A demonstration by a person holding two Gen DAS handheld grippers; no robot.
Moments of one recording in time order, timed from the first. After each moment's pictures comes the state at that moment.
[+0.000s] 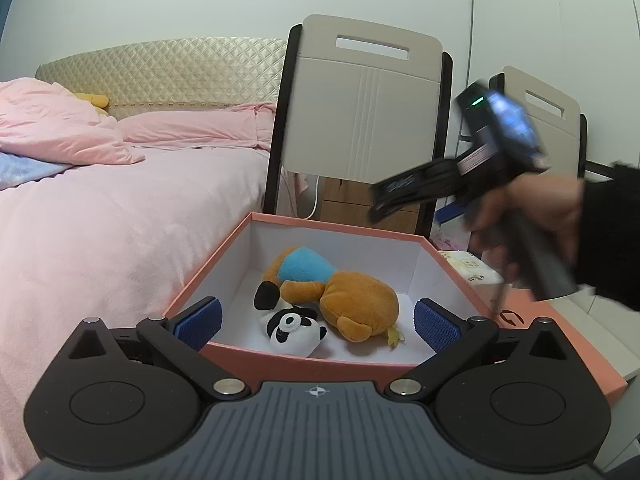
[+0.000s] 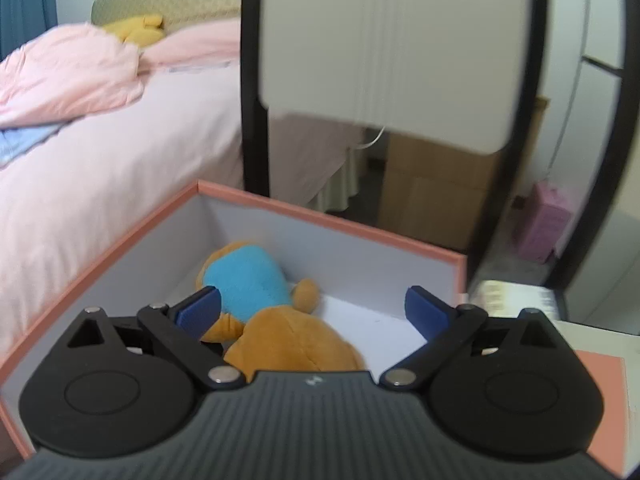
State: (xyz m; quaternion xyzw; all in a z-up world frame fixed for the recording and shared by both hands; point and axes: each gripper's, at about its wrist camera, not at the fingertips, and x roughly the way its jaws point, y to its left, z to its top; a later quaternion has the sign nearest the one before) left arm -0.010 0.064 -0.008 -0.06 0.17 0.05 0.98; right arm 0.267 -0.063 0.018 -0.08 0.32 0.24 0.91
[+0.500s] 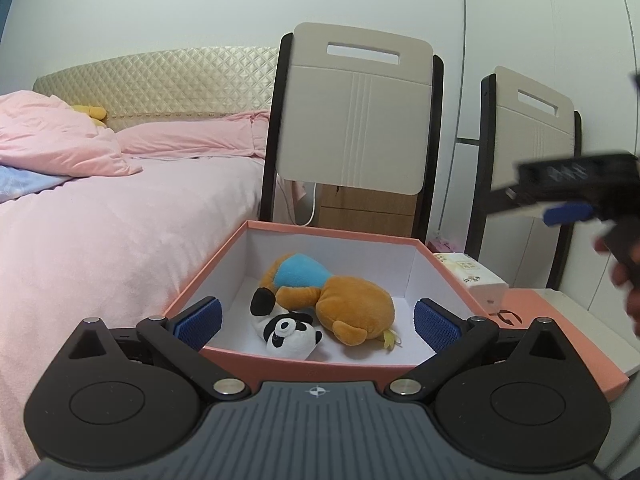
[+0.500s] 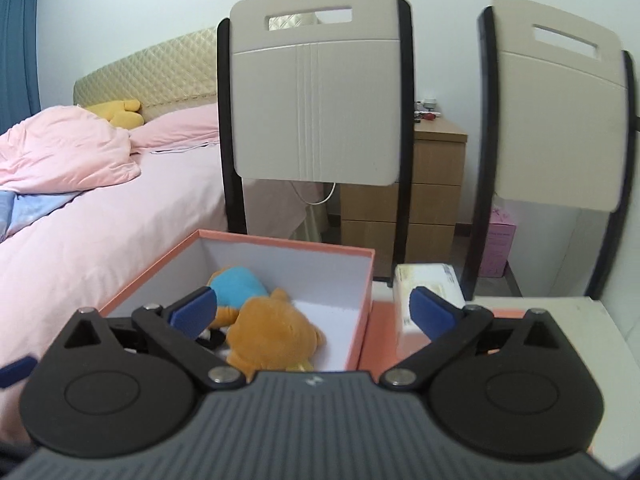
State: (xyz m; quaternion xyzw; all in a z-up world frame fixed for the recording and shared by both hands) left arm -0.014 0.053 -0.007 -0.05 0.16 0.05 0.98; right arm 0.127 -0.155 0.047 -0.01 0.22 0.21 0.95
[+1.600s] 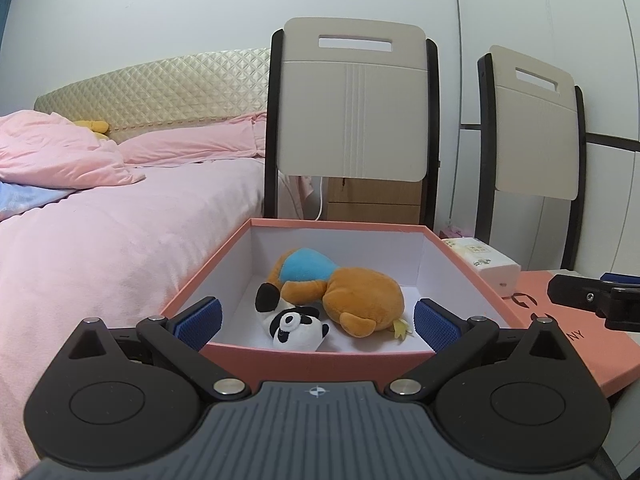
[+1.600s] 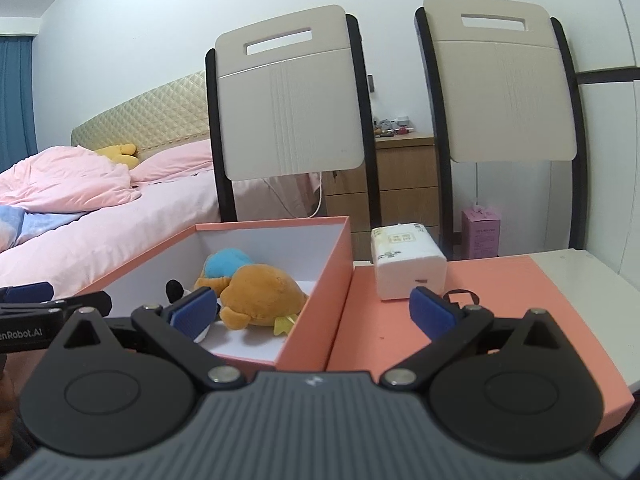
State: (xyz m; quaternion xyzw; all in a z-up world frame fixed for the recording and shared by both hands) left arm -0.010 0.037 -0.017 -0.01 0.17 0.06 0.98; right arm 0.050 -0.207 -0.032 0.05 0.16 0.19 0.97
